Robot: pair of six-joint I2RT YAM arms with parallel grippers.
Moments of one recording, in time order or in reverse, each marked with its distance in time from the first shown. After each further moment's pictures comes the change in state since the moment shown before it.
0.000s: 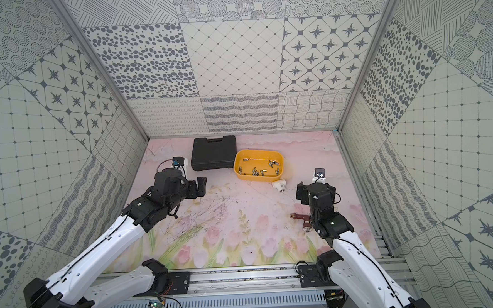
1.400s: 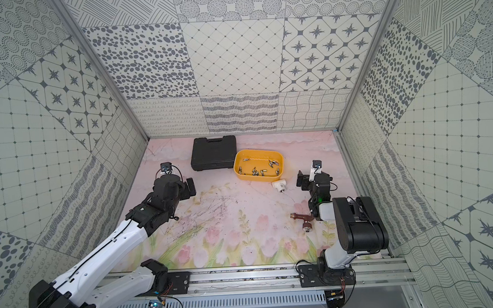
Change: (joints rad) left arm 0.104 -0.008 -0.158 0.145 -0.225 -0.014; right arm -0.304 0.824 -0.036 1.017 -0.430 -0.149
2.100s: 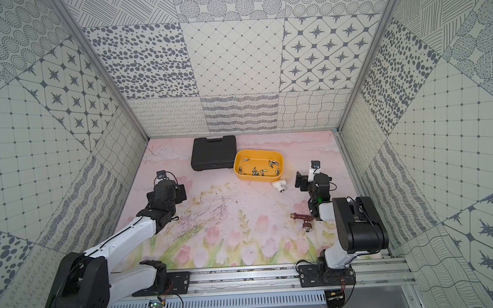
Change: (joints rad) left arm 0.225 0.201 -0.234 0.409 -0.021 0.192; right arm 0.000 0.000 0.000 -0.011 -0.032 0.005
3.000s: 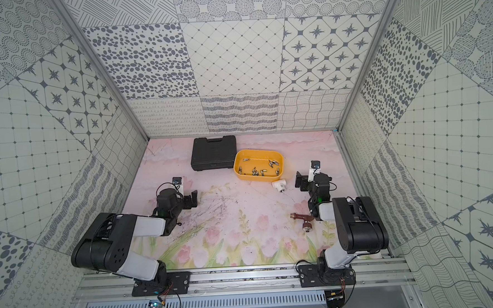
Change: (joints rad) left arm 0.101 0.344 -0.145 0.624 0.480 0.148; right arm 0.000 0.000 0.000 -0.001 0.000 0.000
